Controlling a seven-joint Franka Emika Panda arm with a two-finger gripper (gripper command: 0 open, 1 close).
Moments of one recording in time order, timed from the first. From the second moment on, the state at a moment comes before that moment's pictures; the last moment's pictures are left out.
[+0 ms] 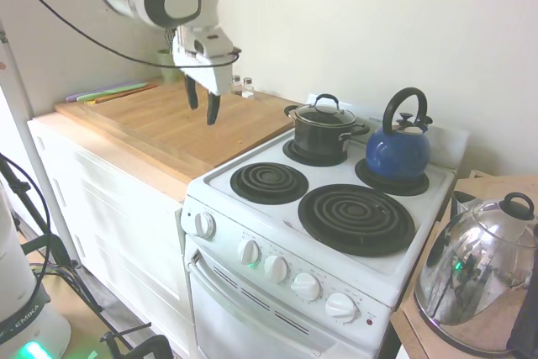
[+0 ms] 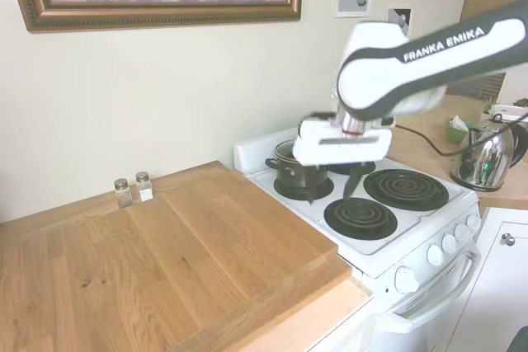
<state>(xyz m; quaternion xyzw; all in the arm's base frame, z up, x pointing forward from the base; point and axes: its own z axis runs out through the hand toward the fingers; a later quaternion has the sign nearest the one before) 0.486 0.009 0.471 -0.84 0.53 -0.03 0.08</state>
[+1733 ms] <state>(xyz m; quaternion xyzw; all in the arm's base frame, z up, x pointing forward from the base) 0.731 -0.138 0.477 -0.57 0.80 -0.14 0.09</state>
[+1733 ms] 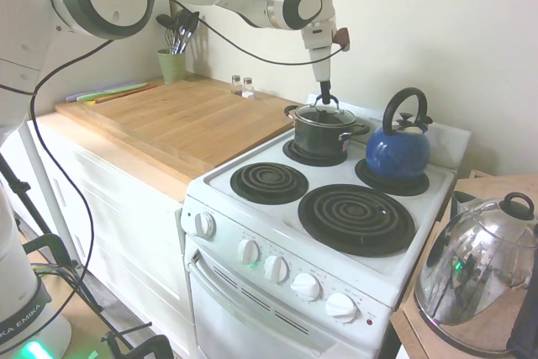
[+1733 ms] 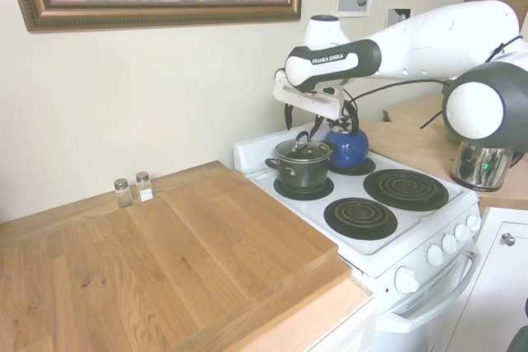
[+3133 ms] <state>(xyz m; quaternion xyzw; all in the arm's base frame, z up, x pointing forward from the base) 0.742 -0.149 0.462 -0.56 0.81 -0.13 0.08</state>
